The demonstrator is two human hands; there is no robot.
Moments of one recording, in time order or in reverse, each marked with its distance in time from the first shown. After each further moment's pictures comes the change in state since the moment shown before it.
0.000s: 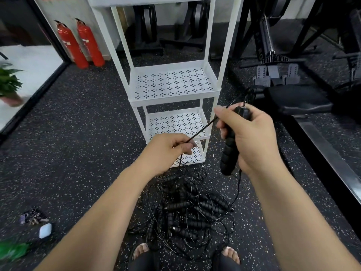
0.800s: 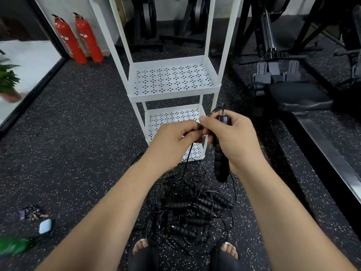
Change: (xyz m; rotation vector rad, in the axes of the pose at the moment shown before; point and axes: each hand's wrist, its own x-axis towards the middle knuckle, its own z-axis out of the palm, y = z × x) left_hand -0.005 0.030 0.009 -0.085 0.106 0.187; right_hand 0.002 0.026 0.010 -0.150 -0.050 0.087
